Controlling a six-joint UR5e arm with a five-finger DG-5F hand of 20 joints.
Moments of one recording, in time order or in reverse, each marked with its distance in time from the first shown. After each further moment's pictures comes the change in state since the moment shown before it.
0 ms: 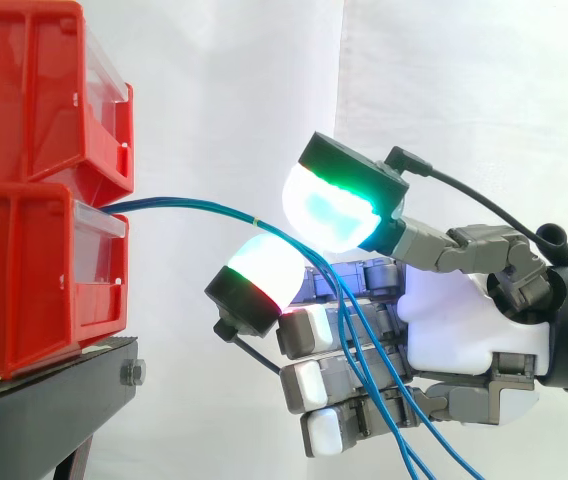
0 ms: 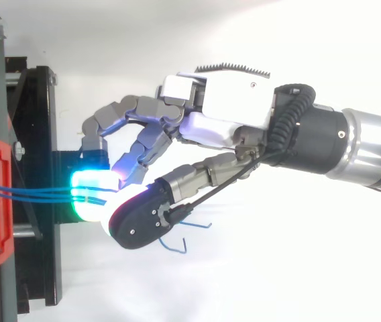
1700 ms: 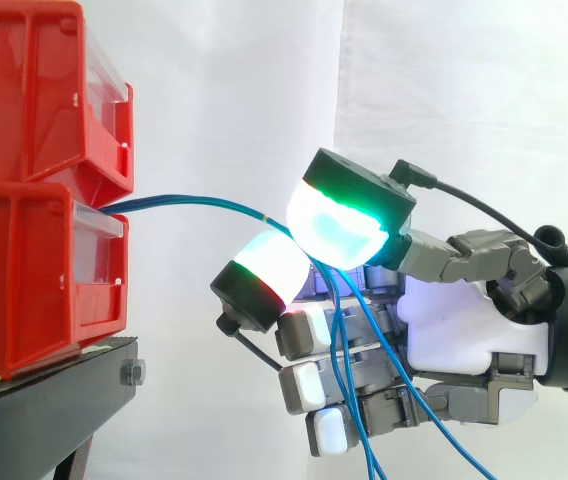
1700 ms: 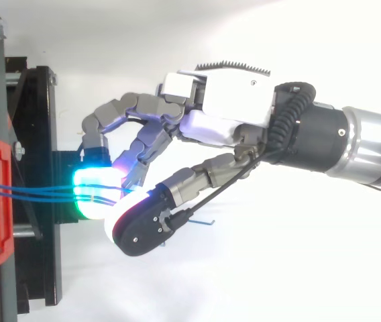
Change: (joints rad) arm -0.004 0.000 0.000 -0.001 -0.003 -0.001
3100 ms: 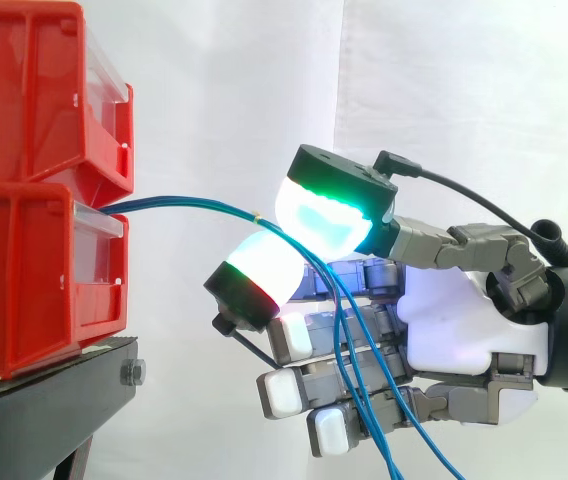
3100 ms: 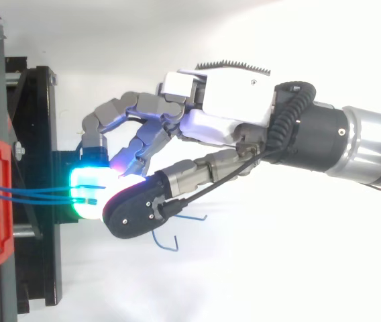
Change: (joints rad) arm 0.000 0.000 0.000 -0.001 0.001 -0.001
